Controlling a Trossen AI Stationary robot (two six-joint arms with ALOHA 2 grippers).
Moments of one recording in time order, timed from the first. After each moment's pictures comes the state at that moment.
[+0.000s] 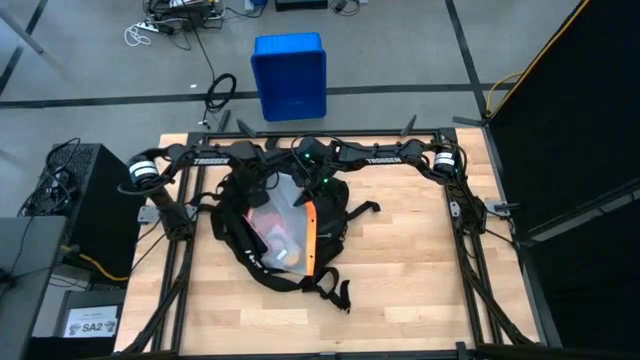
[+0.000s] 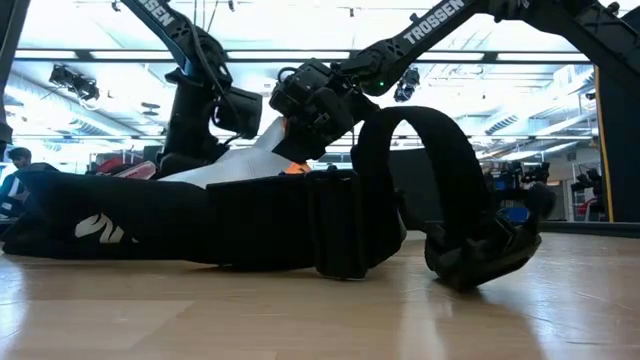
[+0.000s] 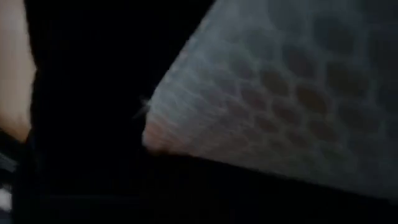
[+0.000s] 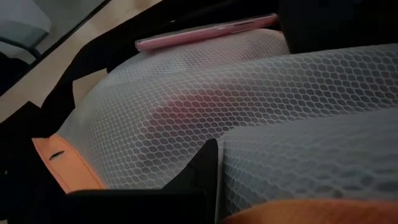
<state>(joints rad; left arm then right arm) 0.49 1.66 1.02 -1.01 -0.23 -0.08 -0.30 2.17 1.64 -0.31 -0.73 -0.45</state>
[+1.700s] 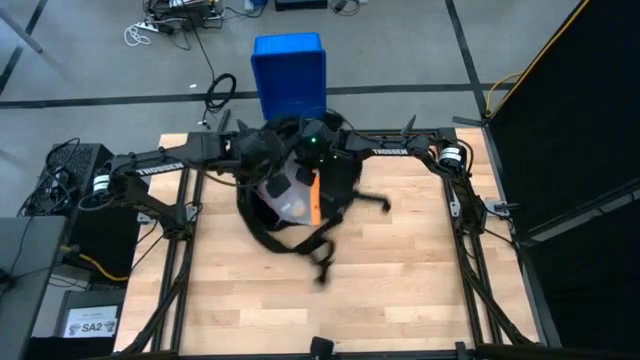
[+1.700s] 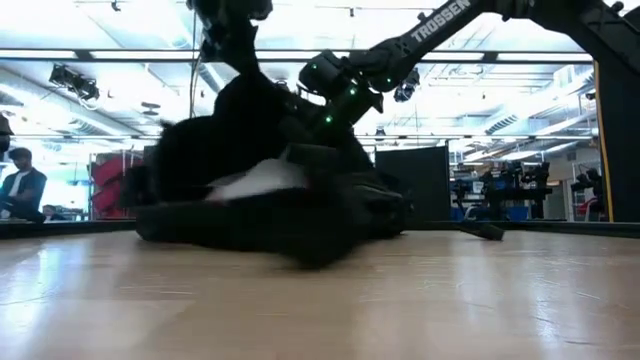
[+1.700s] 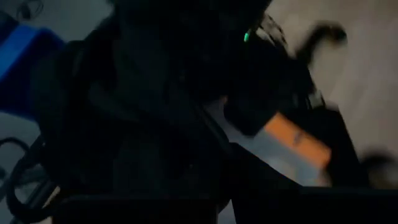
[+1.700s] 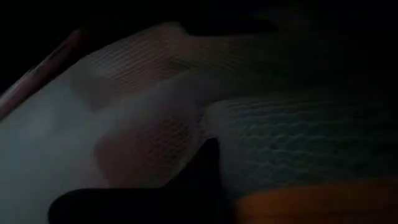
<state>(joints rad) 0.18 1.35 1.39 -0.94 -0.27 -0.22 -0.39 2.12 1.62 -0.21 -0.05 -0.08</state>
